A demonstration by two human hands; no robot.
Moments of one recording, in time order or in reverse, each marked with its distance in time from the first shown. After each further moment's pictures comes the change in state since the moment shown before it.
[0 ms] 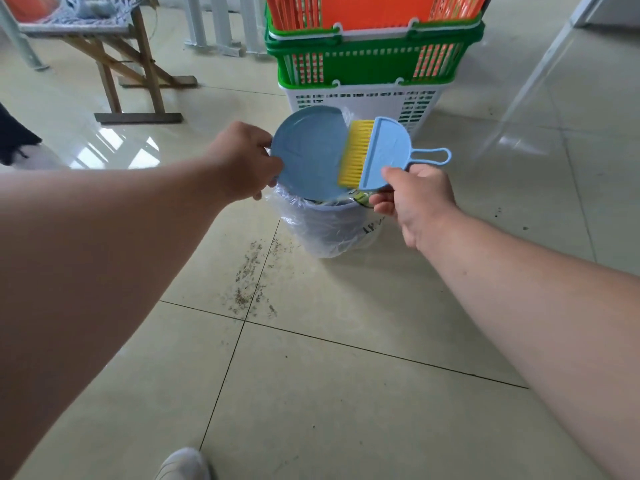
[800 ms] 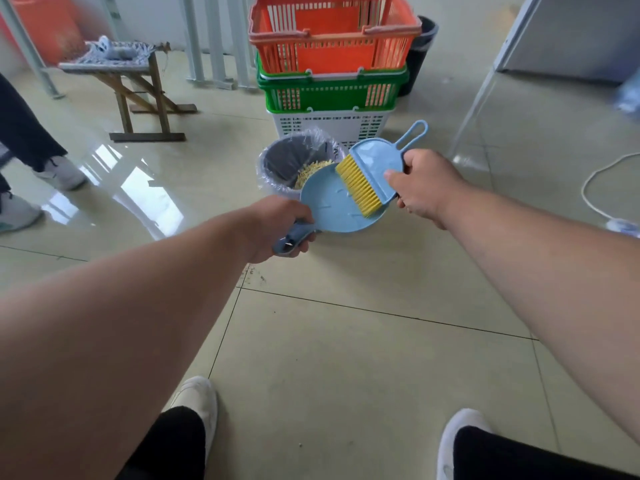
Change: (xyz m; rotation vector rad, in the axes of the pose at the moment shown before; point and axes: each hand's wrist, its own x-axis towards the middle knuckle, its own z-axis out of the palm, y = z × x) left_hand -0.204 0.079 0.007 -0.728 -0.439 -0.424; right_hand -0.153 -0.088 -0.119 -0.709 -0.116 -0.316
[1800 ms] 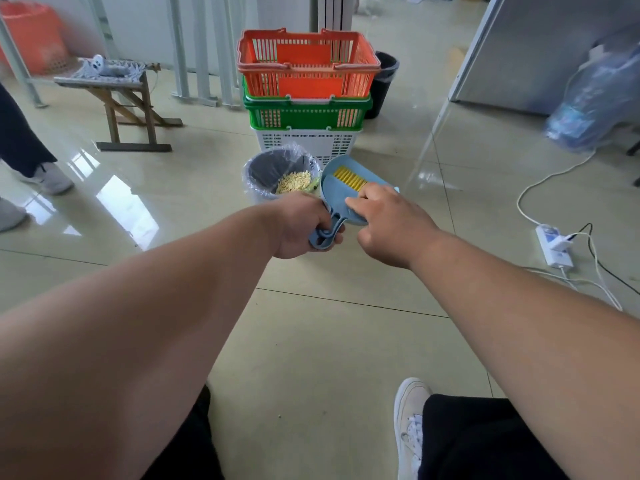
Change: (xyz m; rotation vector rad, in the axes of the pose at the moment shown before) left_hand -0.103 0.026 0.067 -0.087 -0.233 0.092; right_hand -0.142 -0.042 -0.033 -0.774 -0.088 -0.397
